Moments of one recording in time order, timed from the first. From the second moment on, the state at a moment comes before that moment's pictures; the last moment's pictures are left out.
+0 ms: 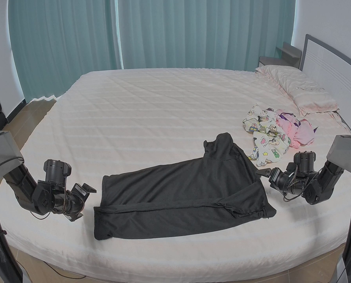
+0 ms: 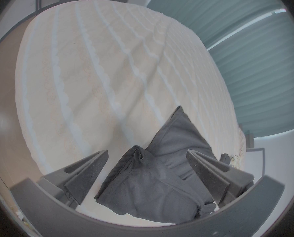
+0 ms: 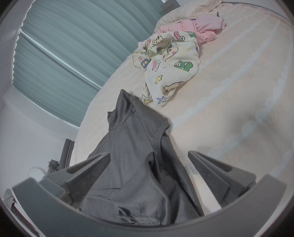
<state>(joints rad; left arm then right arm) -0.04 2.06 -0.63 -0.56 -0.06 -1.05 0.03 2.33 -0.82 -0.95 0.29 0.66</state>
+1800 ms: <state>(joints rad) 0.01 2.07 -0.64 -0.56 -0.11 -0.84 0.05 2.34 -0.81 -0.95 0.29 0.66</state>
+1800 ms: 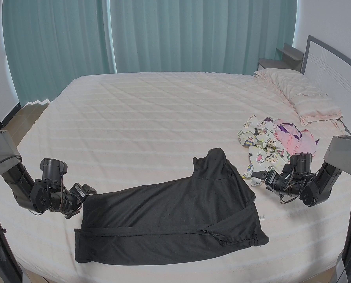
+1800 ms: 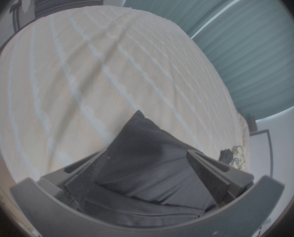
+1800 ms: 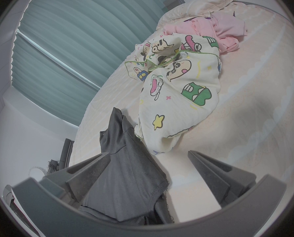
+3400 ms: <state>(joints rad) 0.13 2.42 -0.71 -1.10 -0.37 -0.49 0.12 2.40 -0.76 -1.09 0.26 0.66</state>
